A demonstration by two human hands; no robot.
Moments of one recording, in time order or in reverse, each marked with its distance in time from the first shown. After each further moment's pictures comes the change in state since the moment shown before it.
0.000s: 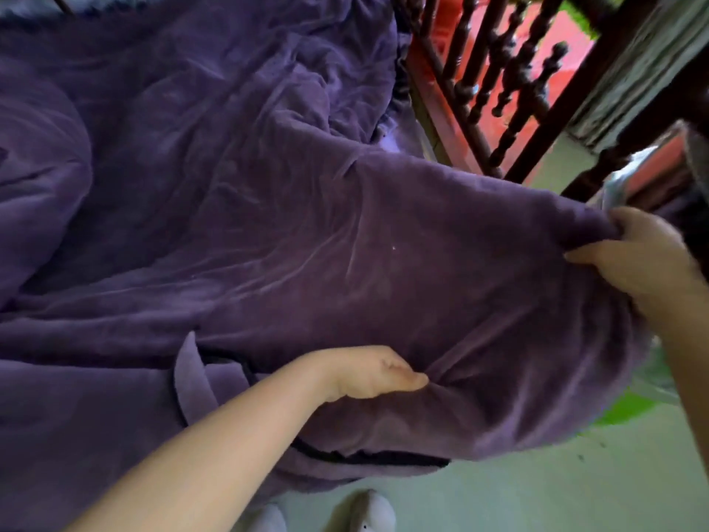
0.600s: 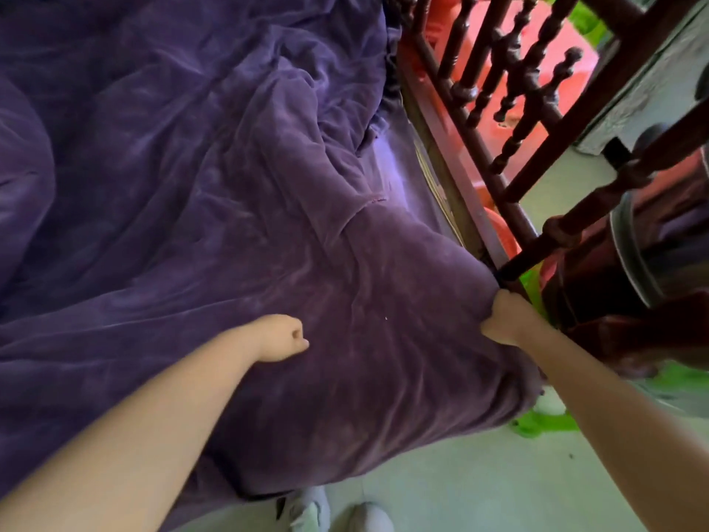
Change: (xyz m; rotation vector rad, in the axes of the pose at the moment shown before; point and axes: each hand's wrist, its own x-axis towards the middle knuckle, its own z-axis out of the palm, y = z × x) left_hand 0.014 -0.062 -0.115 0.684 0.364 -0.261; right_hand 0.033 0.037 0.135 -0.550 -0.418 0.126
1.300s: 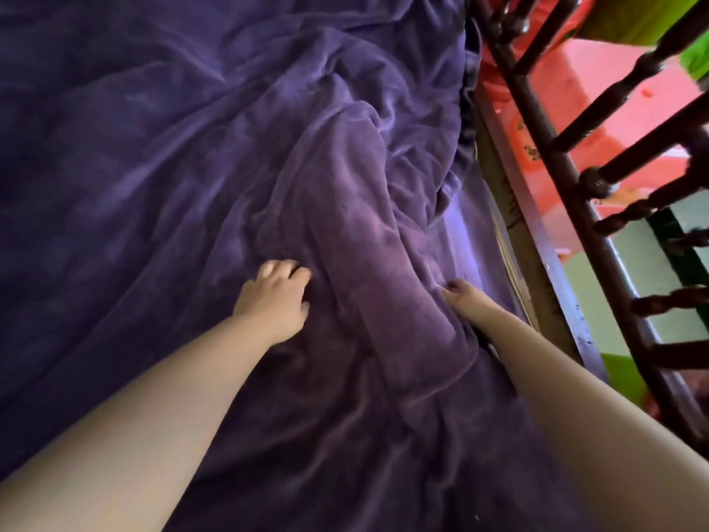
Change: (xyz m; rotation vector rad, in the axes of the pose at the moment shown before) left_hand 0.165 -0.115 -0.148 -0.040 0.400 -0.058; right_hand 0.182 -0.229 -0.035 0.385 -0.177 -0.092
